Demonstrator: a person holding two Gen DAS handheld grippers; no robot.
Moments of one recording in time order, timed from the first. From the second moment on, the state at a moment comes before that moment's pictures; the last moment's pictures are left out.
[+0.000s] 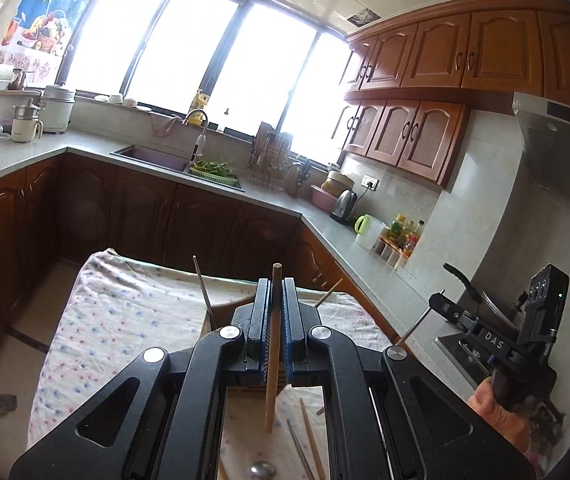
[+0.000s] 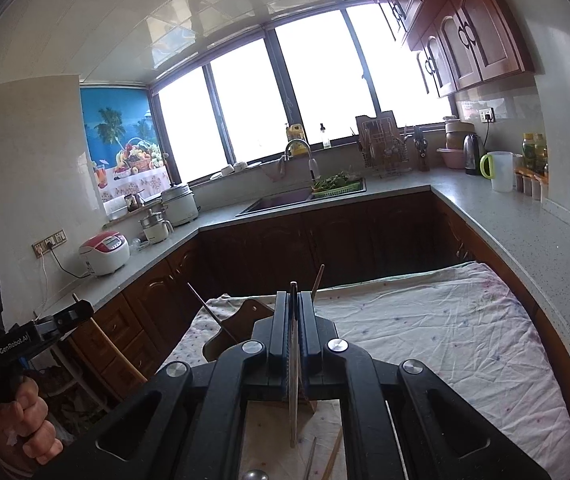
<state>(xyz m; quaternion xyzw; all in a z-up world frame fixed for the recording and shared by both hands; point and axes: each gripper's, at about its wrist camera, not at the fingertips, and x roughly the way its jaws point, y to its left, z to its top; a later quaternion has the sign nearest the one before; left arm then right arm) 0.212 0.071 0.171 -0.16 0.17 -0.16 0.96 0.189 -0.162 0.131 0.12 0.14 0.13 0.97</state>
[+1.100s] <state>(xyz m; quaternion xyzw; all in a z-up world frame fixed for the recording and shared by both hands) 0.341 0.077 0.091 -0.19 0.20 -0.10 0.96 0.304 -0.135 0.068 0.16 0.17 0.10 0.97</state>
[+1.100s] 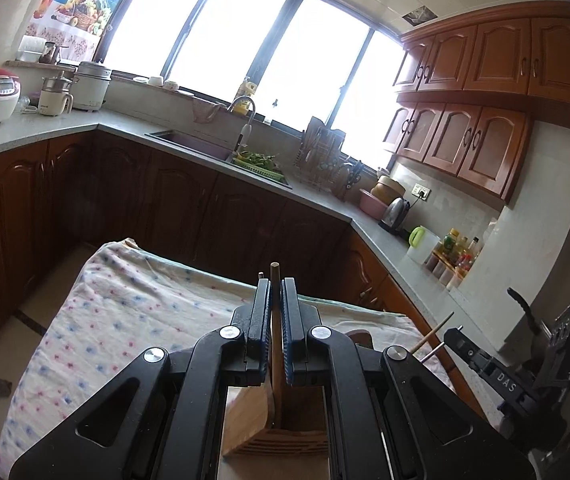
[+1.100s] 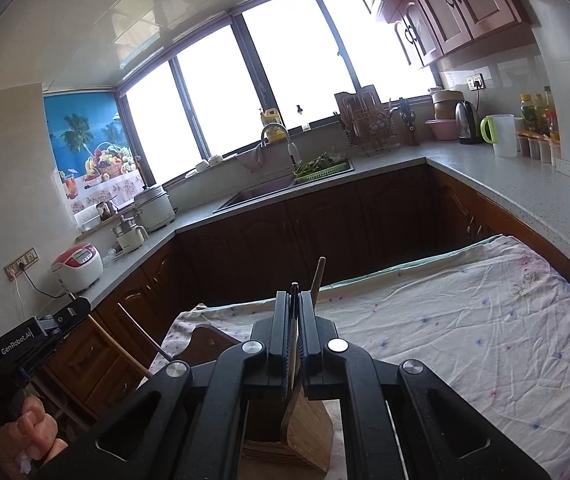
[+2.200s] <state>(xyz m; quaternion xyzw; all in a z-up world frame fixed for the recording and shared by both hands) 0.313 0.088 0.085 -0.18 0.23 -0.06 0.96 0.278 -0.160 0.065 0.20 0.17 0.13 0.96</state>
